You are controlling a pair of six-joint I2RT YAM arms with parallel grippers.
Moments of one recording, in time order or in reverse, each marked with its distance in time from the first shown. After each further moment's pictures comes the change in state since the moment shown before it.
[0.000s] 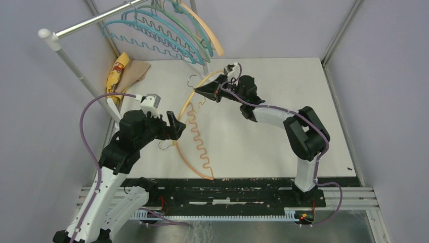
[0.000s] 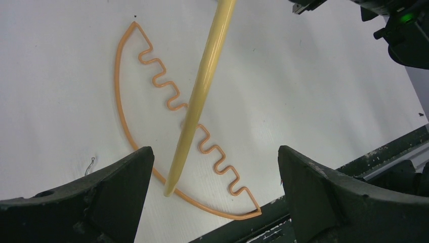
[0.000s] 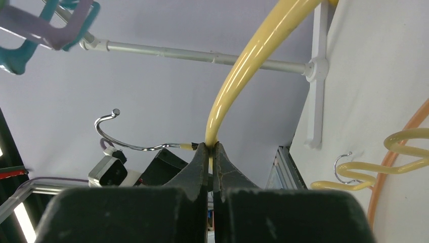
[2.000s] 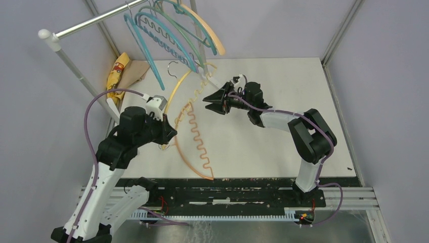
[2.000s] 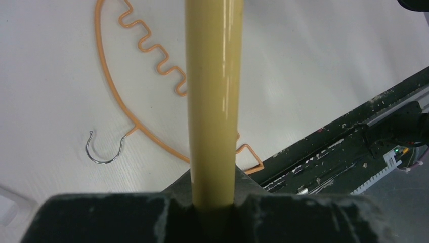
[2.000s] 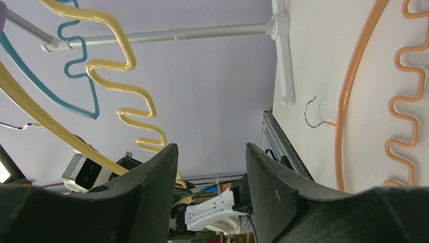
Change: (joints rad) left arm -0.002 0.072 0.127 -0.205 0.103 0.109; right arm -0.052 -0.063 -0.180 -0.092 -0.114 0.015
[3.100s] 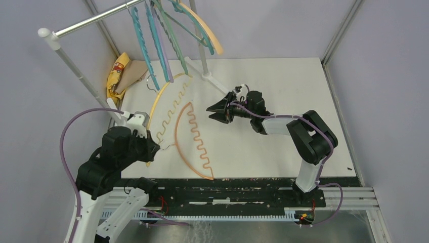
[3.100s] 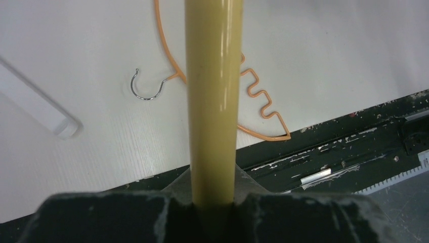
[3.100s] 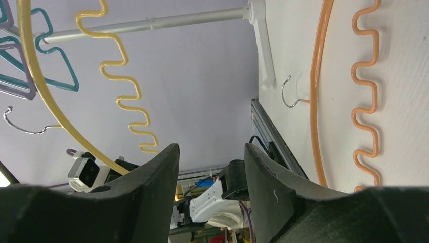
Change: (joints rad) left arm 0.000 -0.183 0.069 -0.311 -0.168 -0.006; right arm -0.003 -0.011 -0.148 0.071 -0.012 0.000
